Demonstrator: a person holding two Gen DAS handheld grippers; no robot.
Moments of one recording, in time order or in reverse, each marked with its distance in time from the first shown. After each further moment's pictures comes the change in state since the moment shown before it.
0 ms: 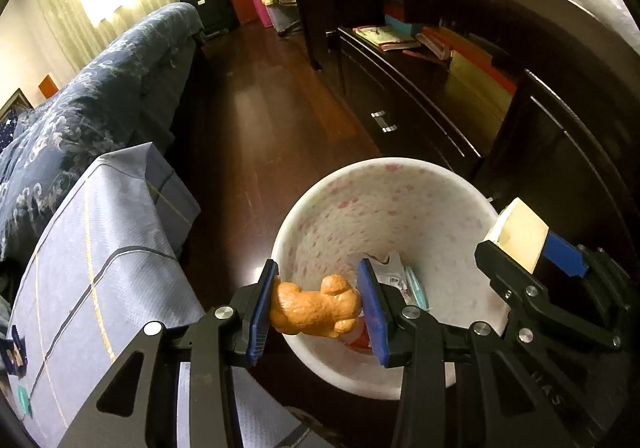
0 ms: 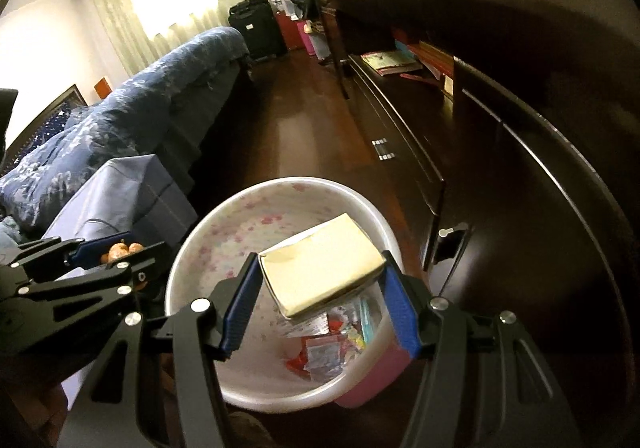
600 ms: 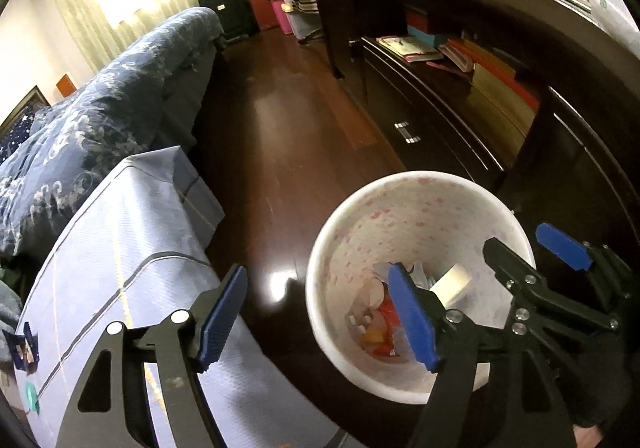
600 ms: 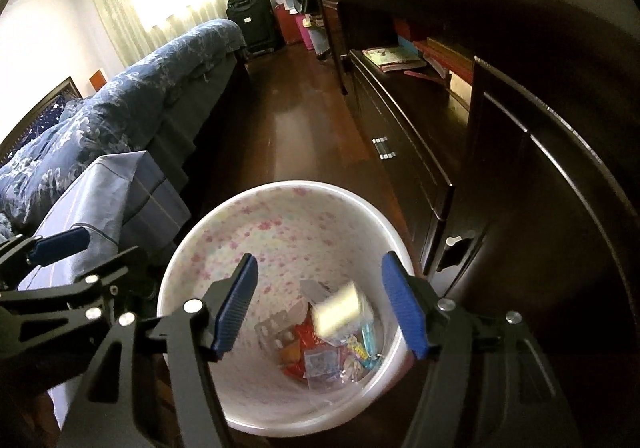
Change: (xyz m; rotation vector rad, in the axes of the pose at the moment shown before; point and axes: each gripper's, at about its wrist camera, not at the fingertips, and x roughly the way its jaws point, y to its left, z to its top) left arm -0.008 0.023 0.000 -0.035 -0.034 0.059; right arm 0.012 0.011 0.009 -0.022 0.011 -0.017
